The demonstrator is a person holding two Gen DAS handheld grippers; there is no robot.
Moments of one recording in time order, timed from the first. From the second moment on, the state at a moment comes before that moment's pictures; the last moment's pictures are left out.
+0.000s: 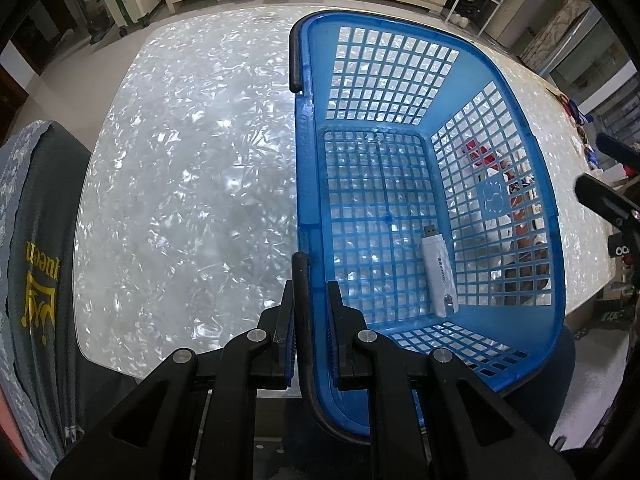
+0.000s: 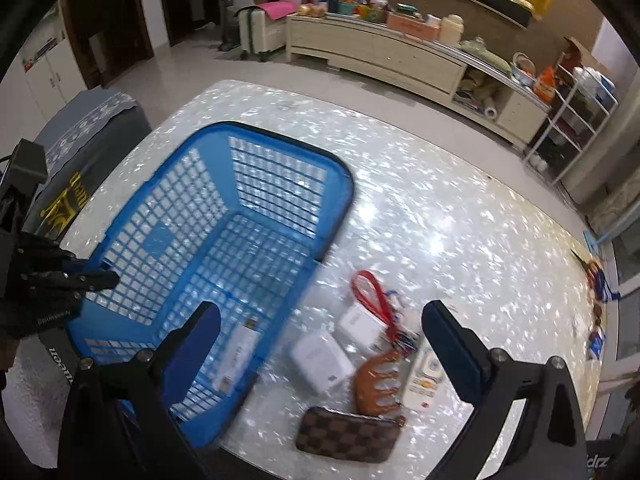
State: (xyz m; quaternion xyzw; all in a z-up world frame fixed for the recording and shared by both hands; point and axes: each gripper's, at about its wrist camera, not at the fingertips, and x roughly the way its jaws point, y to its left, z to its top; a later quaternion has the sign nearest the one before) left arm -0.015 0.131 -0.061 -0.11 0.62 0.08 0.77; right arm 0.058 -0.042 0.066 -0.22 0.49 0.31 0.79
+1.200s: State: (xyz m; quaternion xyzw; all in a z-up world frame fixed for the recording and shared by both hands) left arm -0.020 0.131 -0.060 -0.12 0.61 0.09 0.78; right arm 0.133 -0.152 -0.079 -0.17 0.61 0.19 0.75
